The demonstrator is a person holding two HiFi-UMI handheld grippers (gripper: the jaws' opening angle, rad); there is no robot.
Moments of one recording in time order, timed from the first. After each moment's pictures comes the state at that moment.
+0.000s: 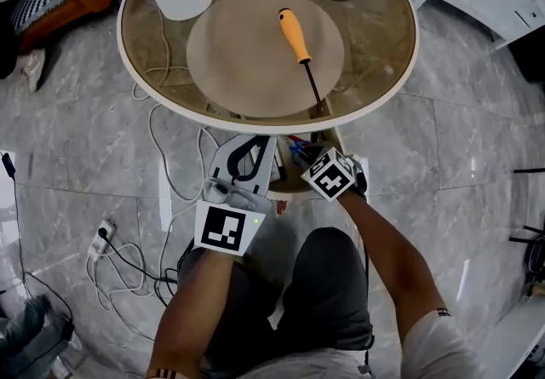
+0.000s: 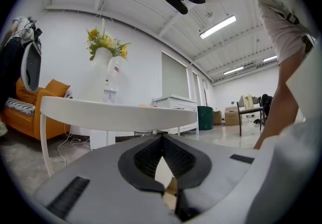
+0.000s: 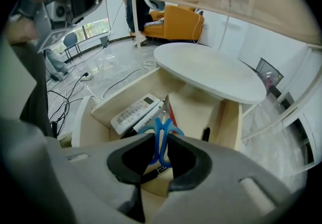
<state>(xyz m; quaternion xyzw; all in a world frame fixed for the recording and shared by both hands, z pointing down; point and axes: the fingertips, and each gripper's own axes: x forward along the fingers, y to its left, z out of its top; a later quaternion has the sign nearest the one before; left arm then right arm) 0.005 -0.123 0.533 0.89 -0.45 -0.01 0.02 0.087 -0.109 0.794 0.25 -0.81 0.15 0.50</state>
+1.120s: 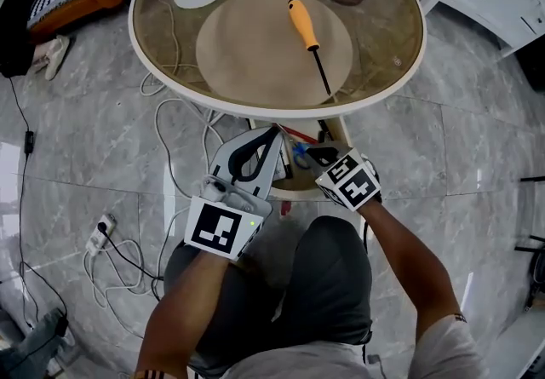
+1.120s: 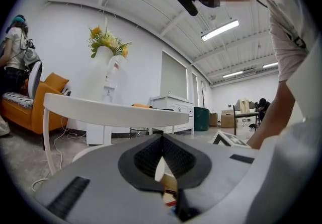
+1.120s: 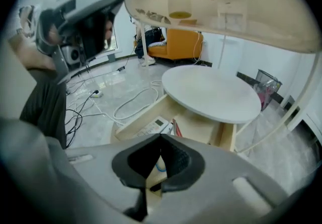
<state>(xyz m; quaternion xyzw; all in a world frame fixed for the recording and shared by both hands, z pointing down) 0.005 -0.100 0.531 0.90 -0.44 -0.02 0.05 0.074 -0.098 0.734 0.25 -0.86 0.14 0.42</state>
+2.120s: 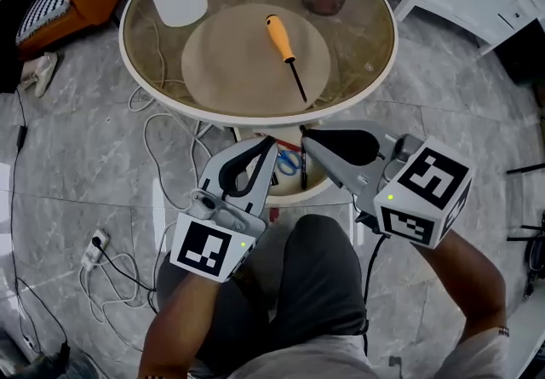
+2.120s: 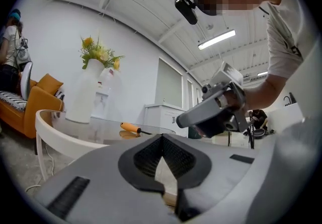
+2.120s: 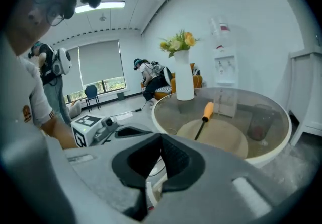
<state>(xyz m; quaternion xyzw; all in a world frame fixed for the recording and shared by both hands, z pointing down) 0.015 -0.079 0.472 0.91 -0.41 -0.05 0.04 0.041 -0.086 0.445 0.26 -0.93 0.13 0.22</state>
